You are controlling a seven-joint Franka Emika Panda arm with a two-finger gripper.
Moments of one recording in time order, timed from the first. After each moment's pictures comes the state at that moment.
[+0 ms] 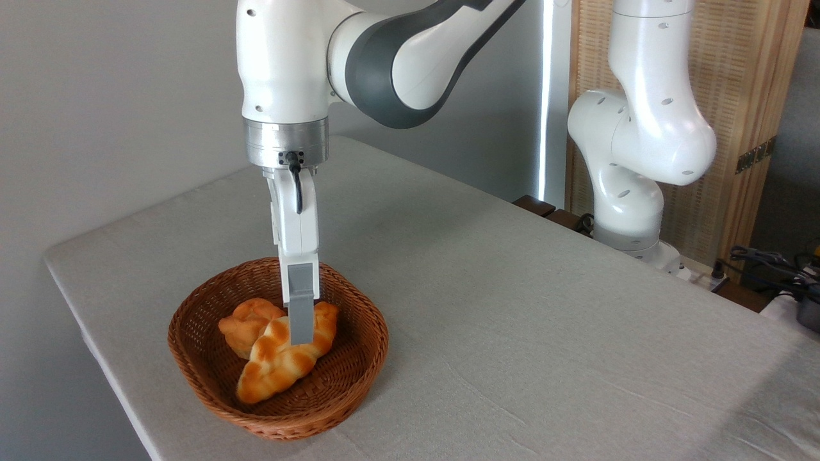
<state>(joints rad) -0.15 -0.02 0.03 -1.99 0.06 2.20 1.03</state>
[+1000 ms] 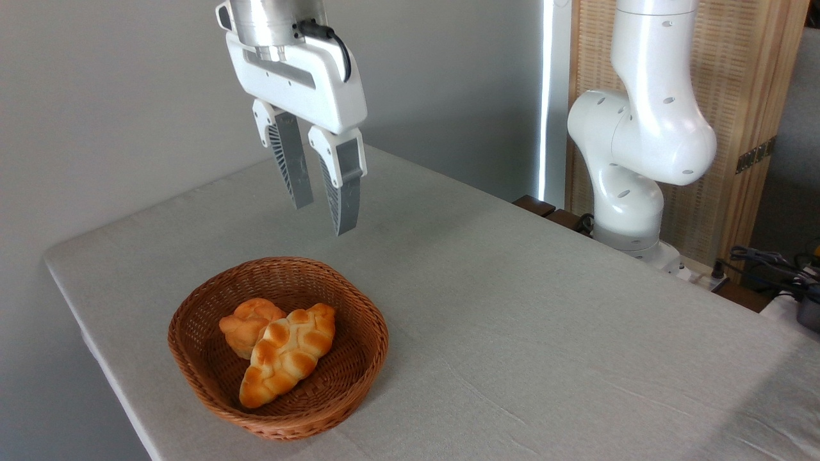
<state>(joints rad) -0.15 -0.05 0.04 -1.66 -0.02 1.62 0.66</state>
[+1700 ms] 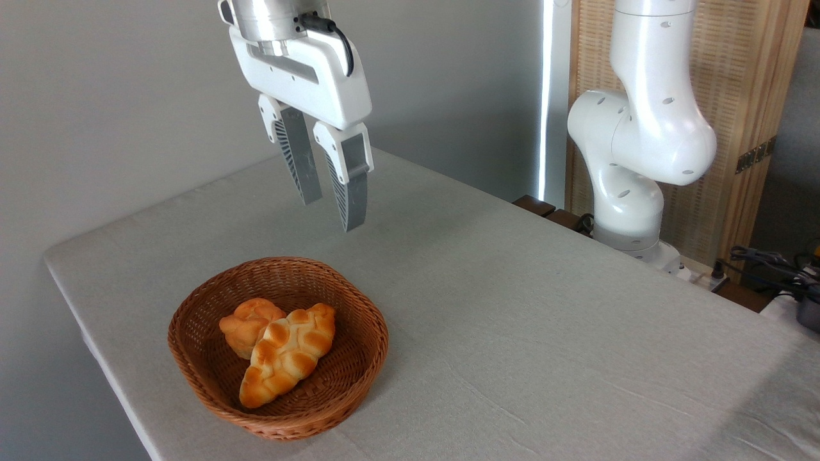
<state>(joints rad) -0.15 -0.04 0.05 -1.63 -0.01 1.58 0.70</state>
